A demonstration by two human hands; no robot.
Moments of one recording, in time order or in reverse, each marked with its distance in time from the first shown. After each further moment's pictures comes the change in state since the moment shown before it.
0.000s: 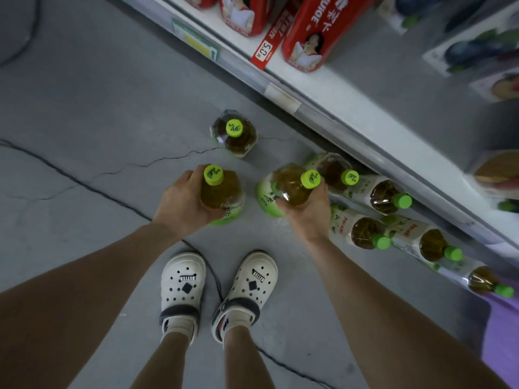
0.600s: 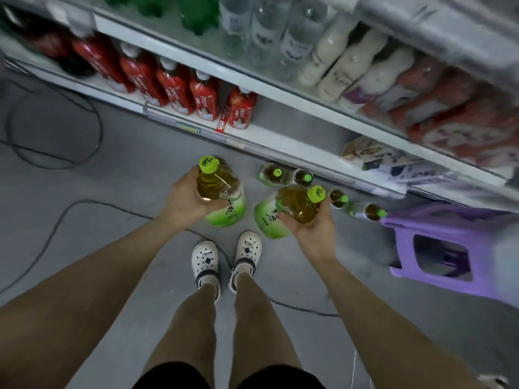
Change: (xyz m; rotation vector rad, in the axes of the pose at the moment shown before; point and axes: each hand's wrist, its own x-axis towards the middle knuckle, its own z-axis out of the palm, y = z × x) left_hand -0.198 0.206 -0.261 -0.246 -0.099 0.065; right_hand -0.265 -0.155 -0.287 0.292 0.151 0.092
